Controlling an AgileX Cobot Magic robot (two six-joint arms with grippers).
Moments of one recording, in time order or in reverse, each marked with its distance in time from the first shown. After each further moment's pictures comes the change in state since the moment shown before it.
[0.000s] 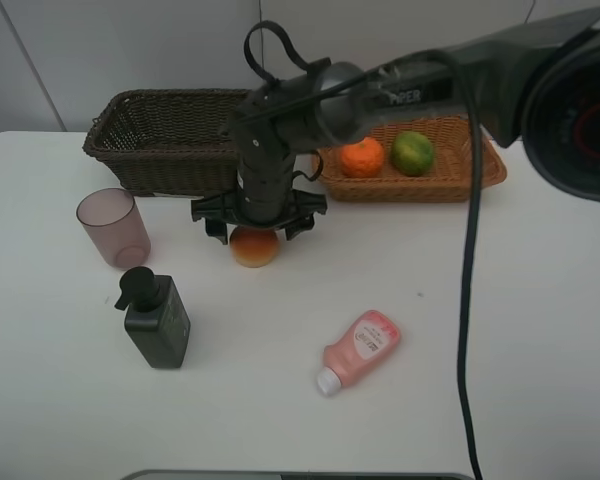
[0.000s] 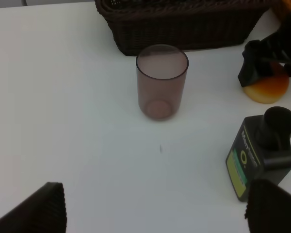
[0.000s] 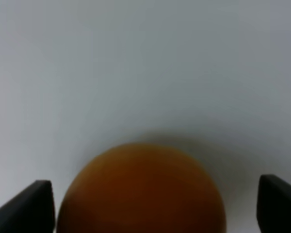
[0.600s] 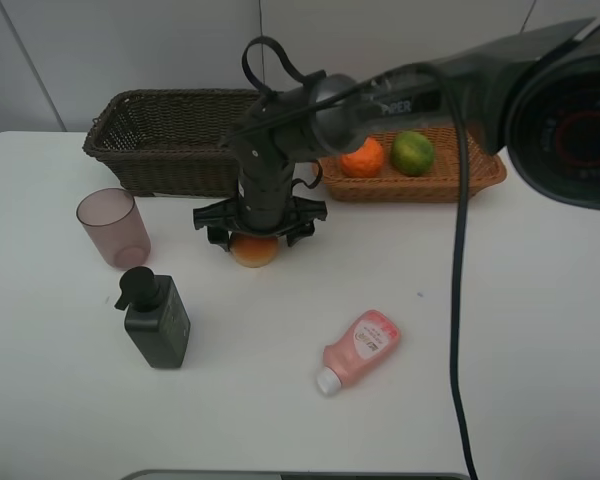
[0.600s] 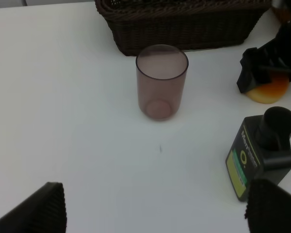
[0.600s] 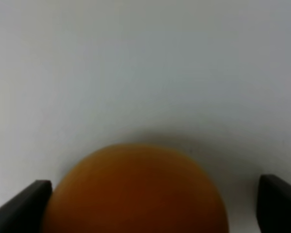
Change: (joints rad) left arm 0.000 0.000 0.000 0.000 0.000 0.000; right arm 0.000 0.024 0.000 -0.004 -0.009 0.001
